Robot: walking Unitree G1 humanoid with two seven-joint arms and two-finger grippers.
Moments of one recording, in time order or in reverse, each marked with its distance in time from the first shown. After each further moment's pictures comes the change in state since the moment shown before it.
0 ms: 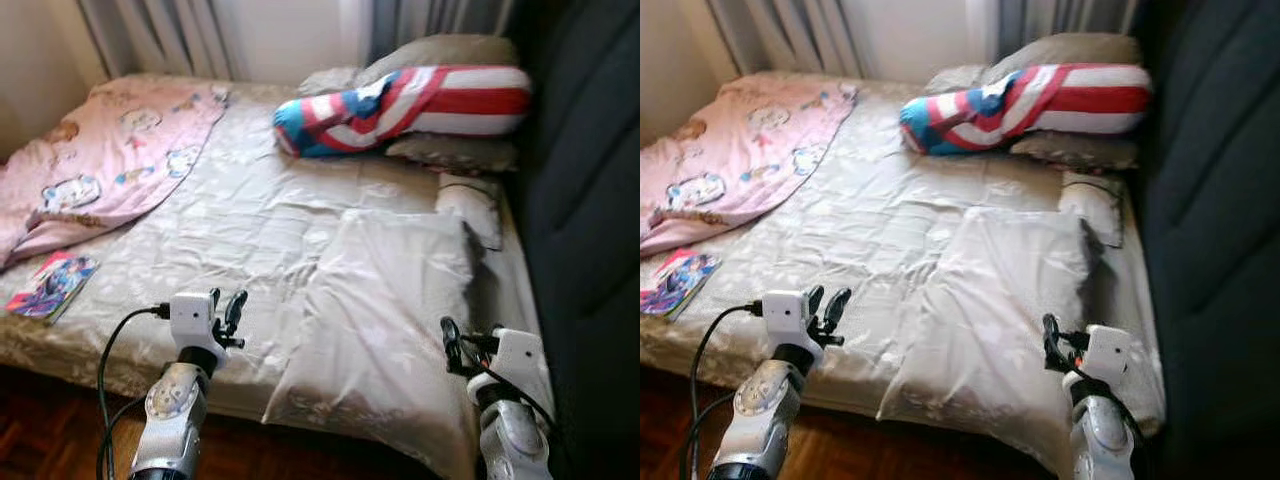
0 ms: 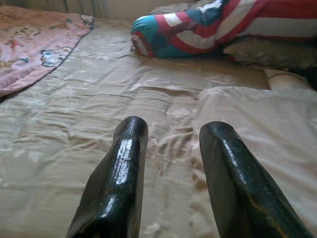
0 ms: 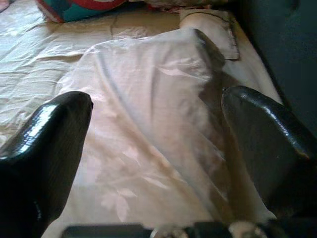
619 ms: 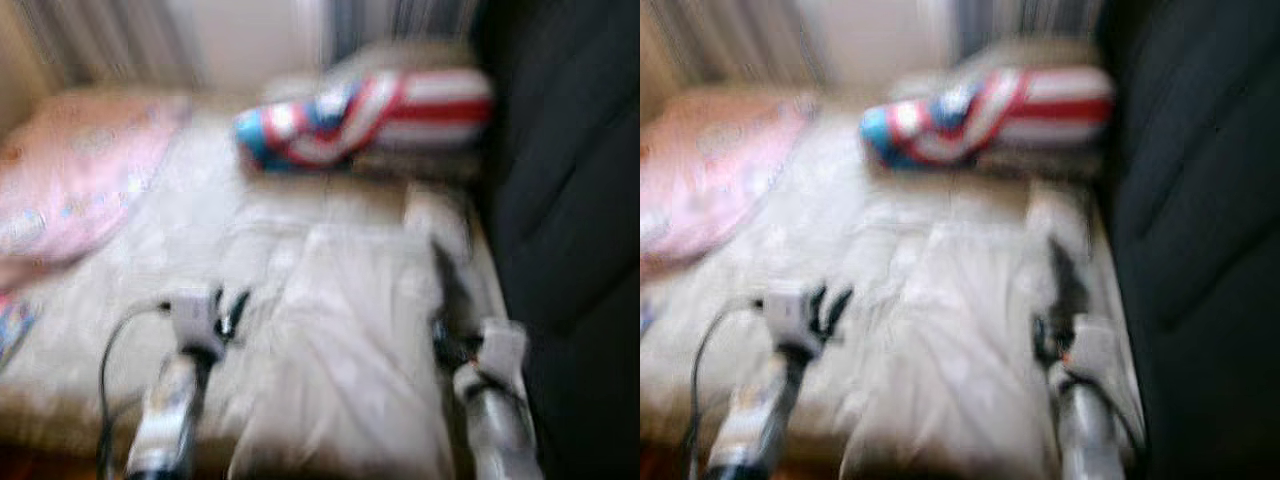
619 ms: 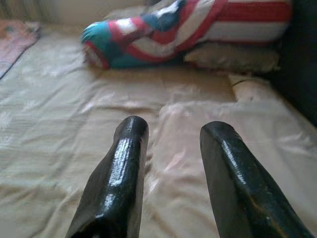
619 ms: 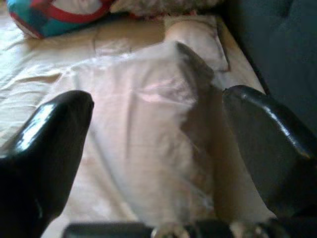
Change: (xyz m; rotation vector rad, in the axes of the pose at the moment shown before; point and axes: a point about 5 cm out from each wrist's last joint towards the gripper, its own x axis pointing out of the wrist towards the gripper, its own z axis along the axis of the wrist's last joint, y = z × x) left arm 0.005 -0.004 0.006 -0.019 0.001 -0.058; right arm 0.003 0.014 -0.001 0.020 0.022 0.036
